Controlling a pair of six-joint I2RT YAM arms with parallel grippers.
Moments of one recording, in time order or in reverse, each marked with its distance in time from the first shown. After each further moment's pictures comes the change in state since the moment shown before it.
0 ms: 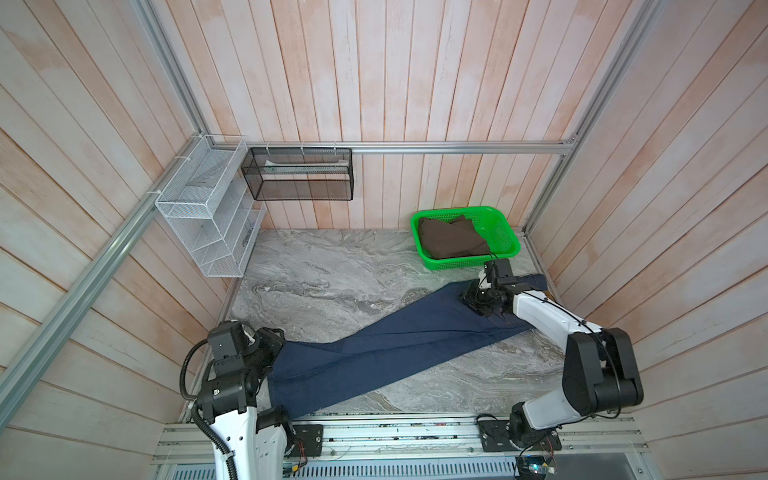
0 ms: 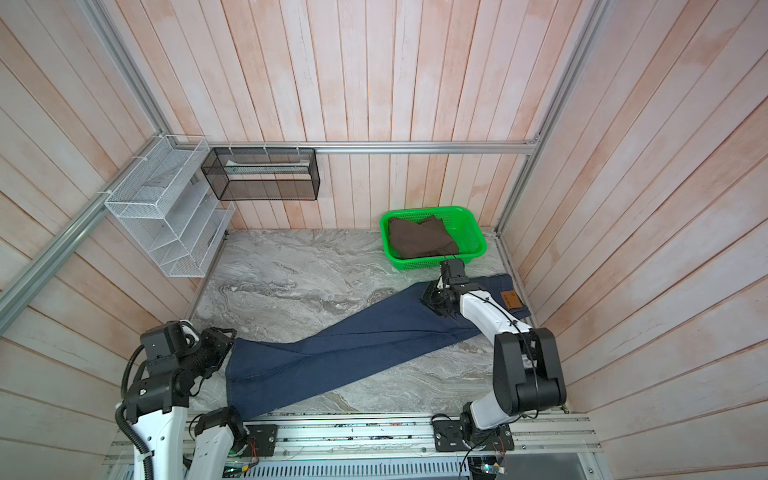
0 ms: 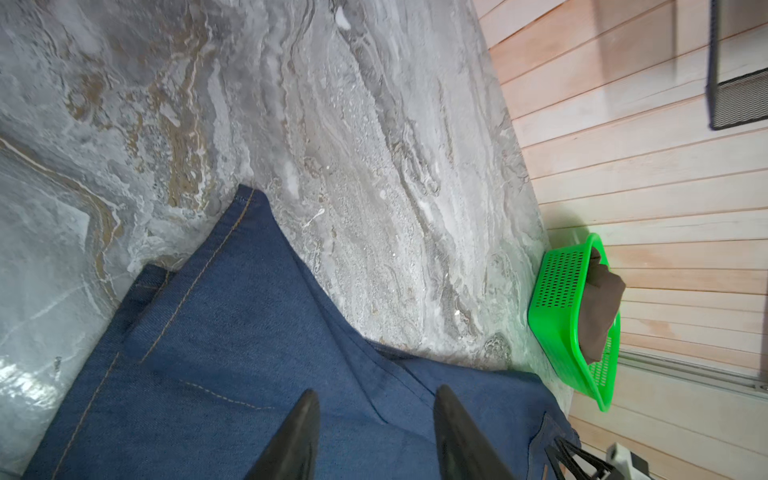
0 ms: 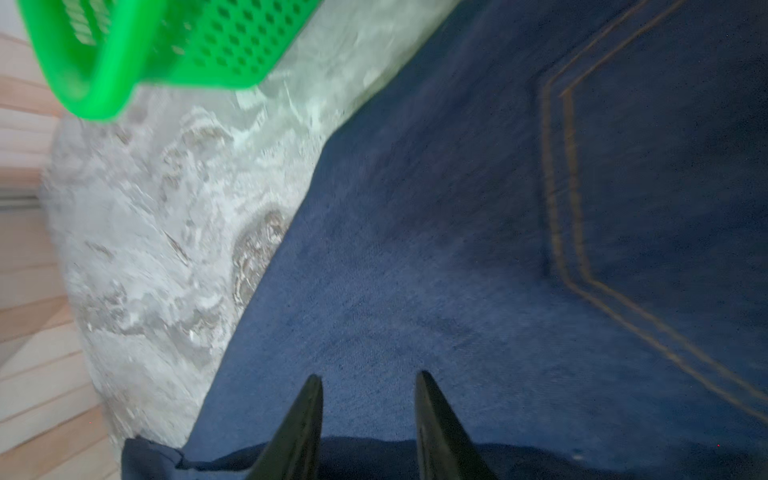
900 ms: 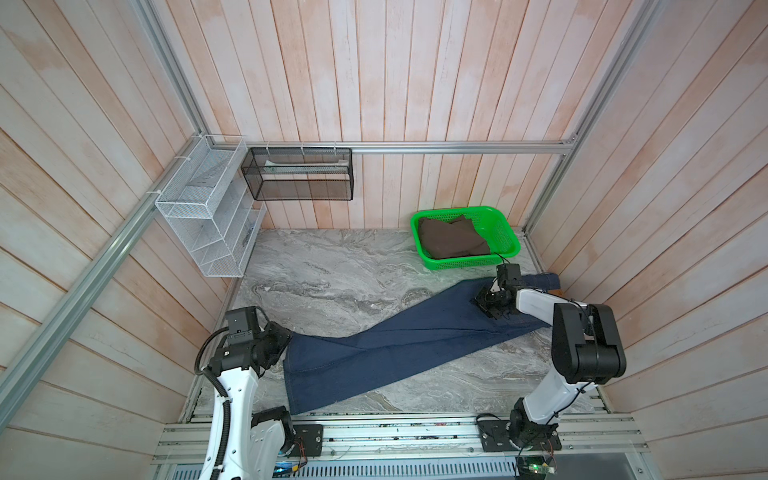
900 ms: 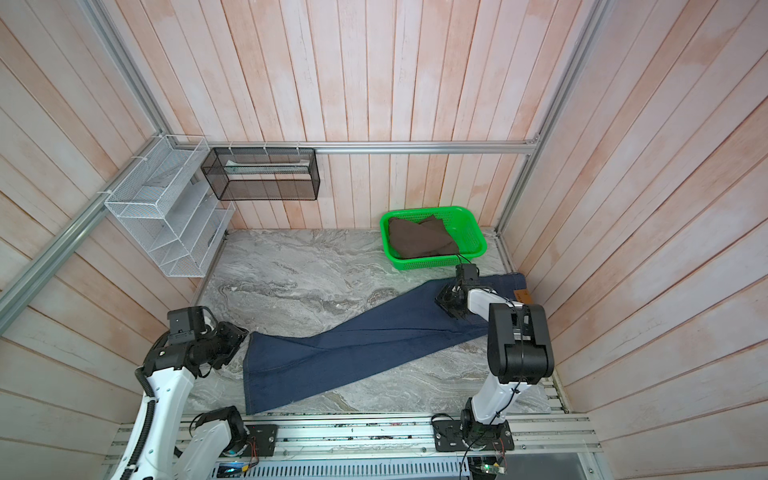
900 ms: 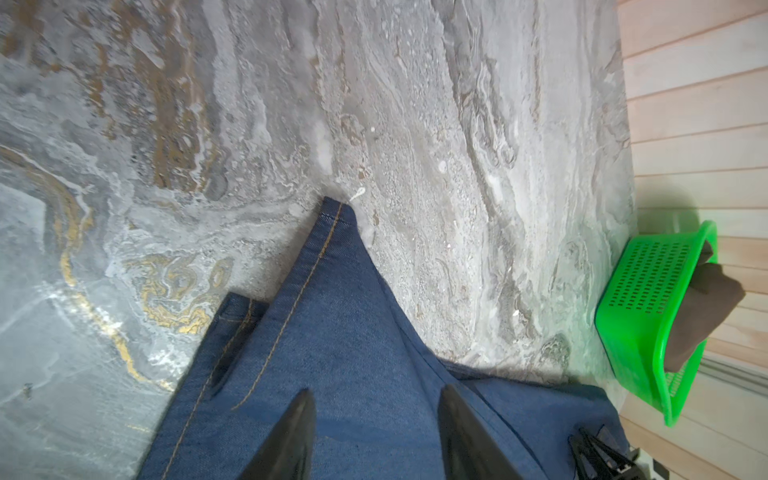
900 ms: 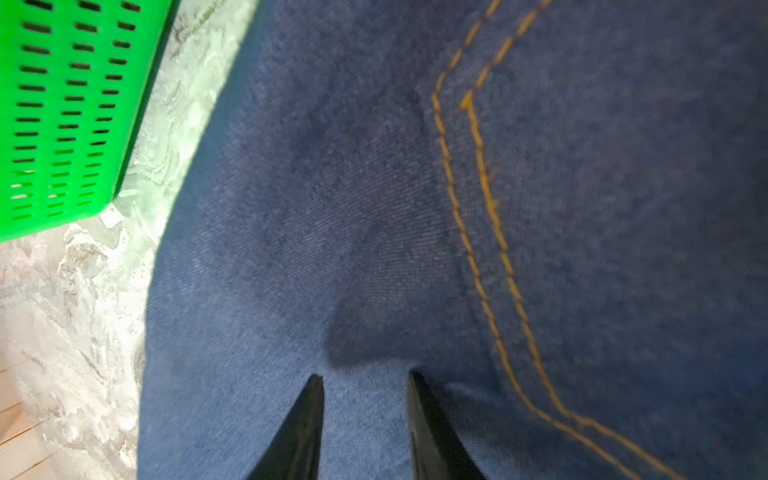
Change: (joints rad) left arm -0.107 0.295 -0.037 0.129 -0.054 -0.001; right arm -0.200 0.149 -0.028 0.154 0.009 -0.002
